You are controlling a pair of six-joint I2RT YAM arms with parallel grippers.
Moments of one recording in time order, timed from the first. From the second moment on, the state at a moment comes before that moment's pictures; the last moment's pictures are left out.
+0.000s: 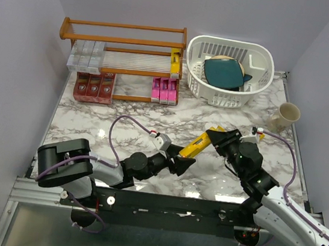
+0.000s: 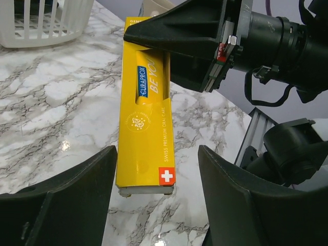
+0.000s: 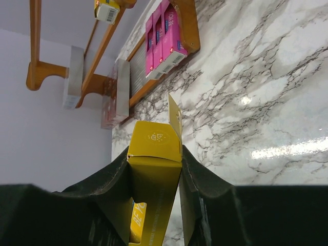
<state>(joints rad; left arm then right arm) -1.21 1.46 0.30 1.28 -0.24 -0.42 0.65 0.69 0.36 0.10 0.29 1.12</state>
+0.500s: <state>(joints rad) -1.21 1.53 0.29 1.31 -0.23 -0.43 0.65 0.68 0.35 0.10 0.27 1.12</state>
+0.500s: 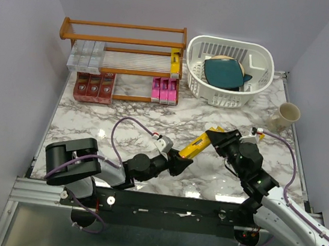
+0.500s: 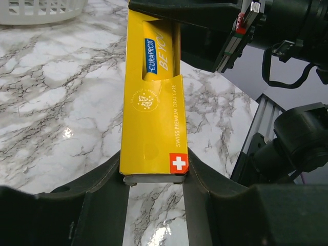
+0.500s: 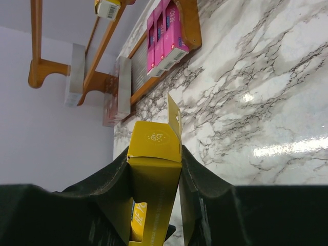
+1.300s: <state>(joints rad) -1.21 1.45 0.23 1.29 -0.28 -0.38 0.64 0.69 0.35 0.13 0.24 1.10</state>
